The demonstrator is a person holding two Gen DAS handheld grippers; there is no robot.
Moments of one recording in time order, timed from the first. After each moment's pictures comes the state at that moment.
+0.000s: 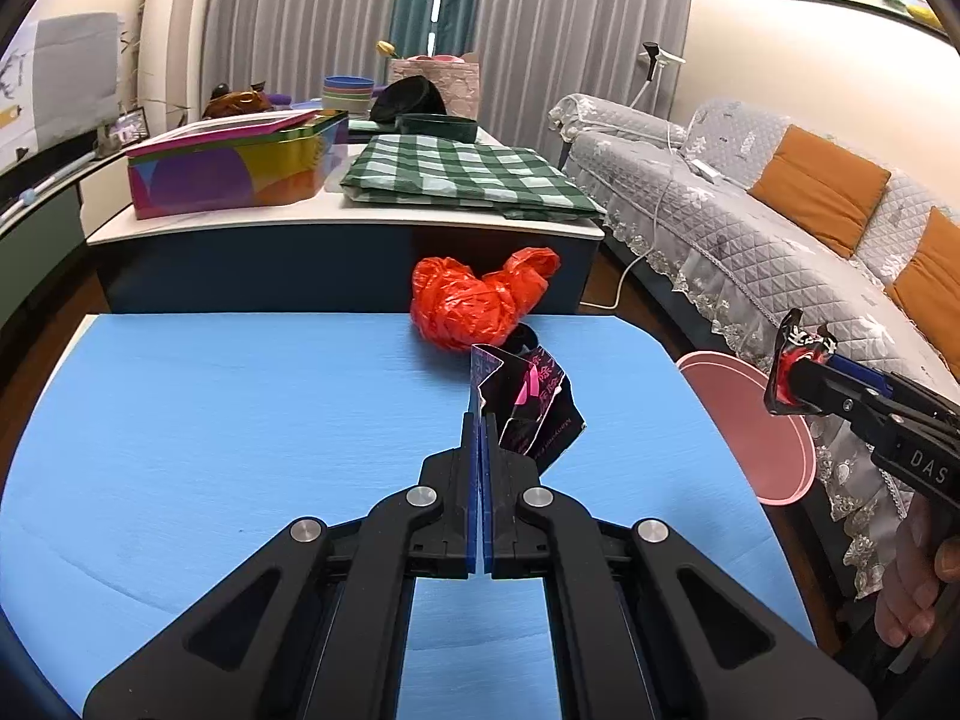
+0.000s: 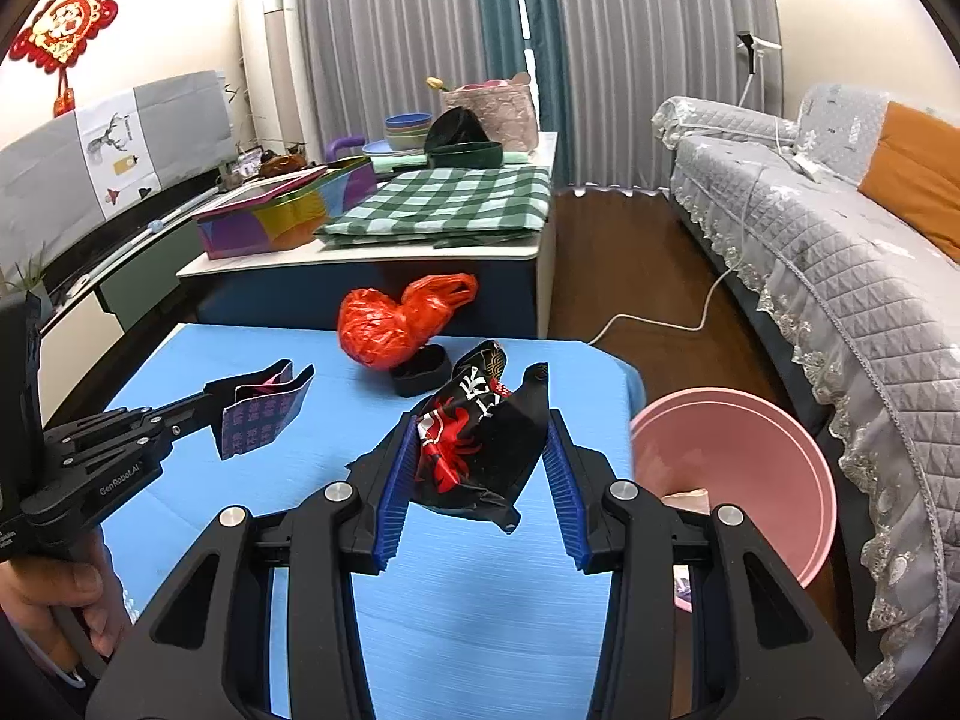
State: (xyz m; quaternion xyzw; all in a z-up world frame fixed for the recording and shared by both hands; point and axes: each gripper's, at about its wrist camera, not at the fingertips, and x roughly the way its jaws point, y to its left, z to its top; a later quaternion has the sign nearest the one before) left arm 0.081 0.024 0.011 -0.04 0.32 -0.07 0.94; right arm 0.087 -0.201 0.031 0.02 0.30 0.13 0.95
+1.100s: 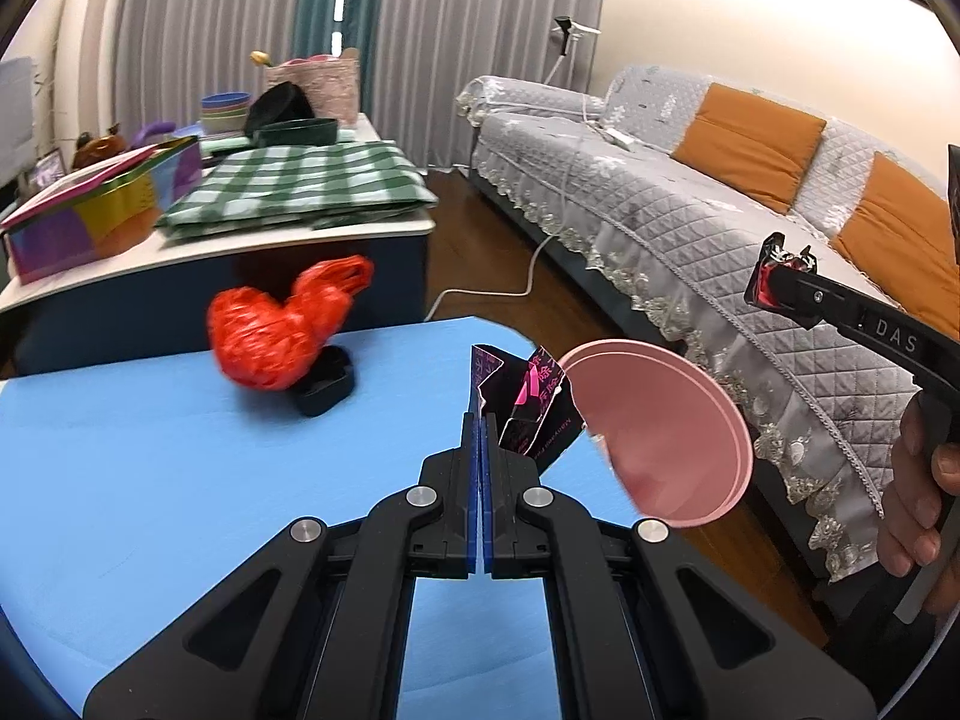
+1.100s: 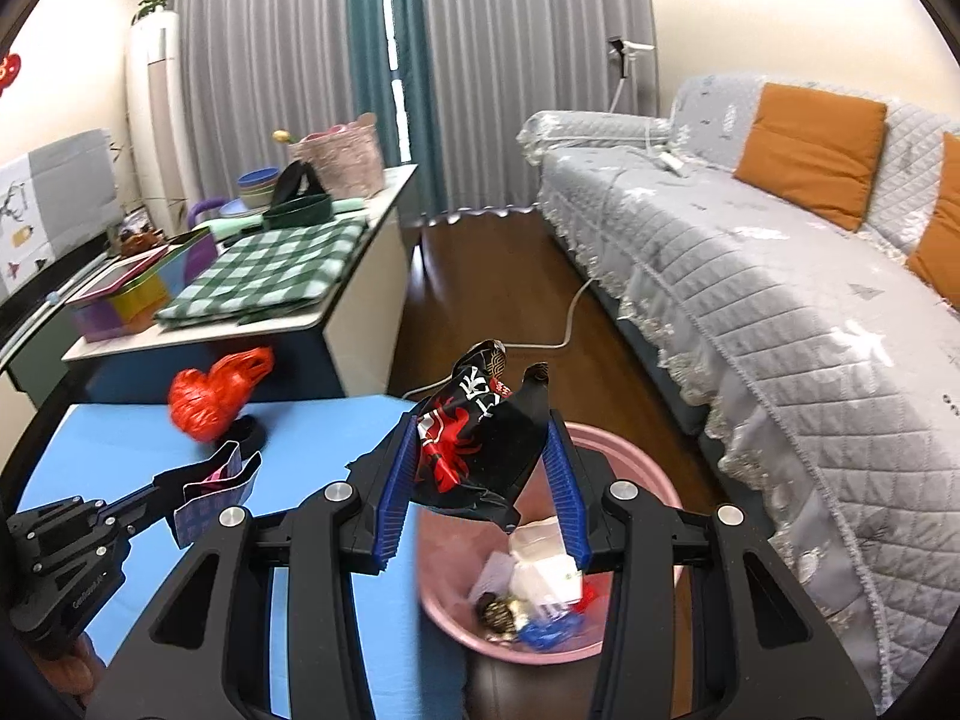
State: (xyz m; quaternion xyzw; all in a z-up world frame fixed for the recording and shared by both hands) left arm 0.112 -0.096 0.013 -0.01 0.33 -0.16 0.93; right arm 0.109 -0.323 0.051 0.05 0.27 -0.02 0.96
